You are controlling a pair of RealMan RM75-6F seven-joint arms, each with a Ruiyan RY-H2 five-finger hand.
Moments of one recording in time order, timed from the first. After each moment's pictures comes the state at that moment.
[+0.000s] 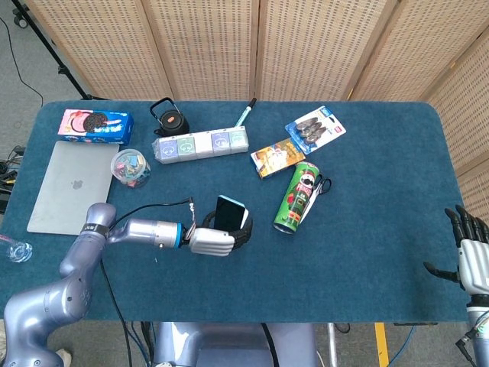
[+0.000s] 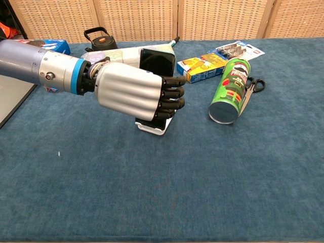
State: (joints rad) left arm -1.18 -1.89 0.41 -0.22 2.11 1.47 0.39; right arm 0.10 -1.10 0.14 -1.58 -1.31 1.36 0.08
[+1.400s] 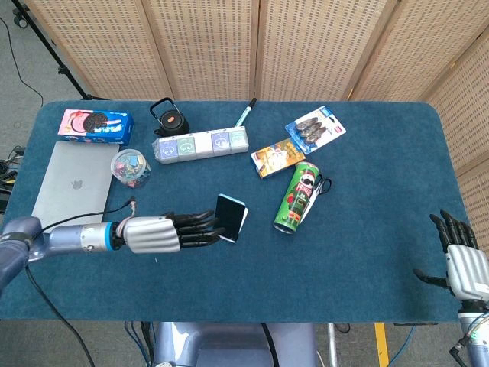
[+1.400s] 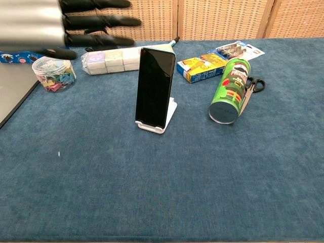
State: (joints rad) left arm -1.00 -1.43 0.34 -0.79 2.00 1.73 0.32; right arm 0.10 -1.09 0.11 -1.65 -1.36 1.36 0.06
